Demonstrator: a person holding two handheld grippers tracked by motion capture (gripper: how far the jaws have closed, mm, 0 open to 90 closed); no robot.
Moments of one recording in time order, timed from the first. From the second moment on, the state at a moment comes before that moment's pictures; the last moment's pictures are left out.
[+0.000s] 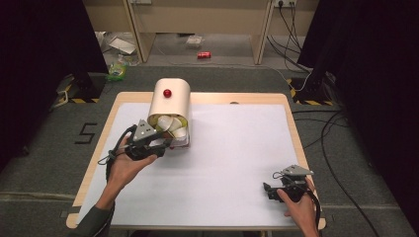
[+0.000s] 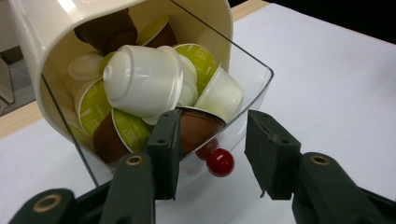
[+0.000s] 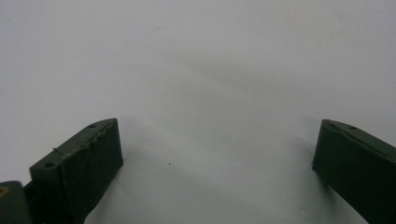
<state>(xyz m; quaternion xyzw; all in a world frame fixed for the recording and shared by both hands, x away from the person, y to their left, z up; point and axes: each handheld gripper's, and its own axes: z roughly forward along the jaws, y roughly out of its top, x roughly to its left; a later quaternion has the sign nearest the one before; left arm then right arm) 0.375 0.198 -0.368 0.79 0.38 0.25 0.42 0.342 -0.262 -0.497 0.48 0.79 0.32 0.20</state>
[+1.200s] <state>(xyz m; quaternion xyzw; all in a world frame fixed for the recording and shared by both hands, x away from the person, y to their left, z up) 0.361 0.197 -0.361 0.80 0.37 0.23 0.41 0.342 -0.262 -0.497 0.48 0.79 0.32 0.20</state>
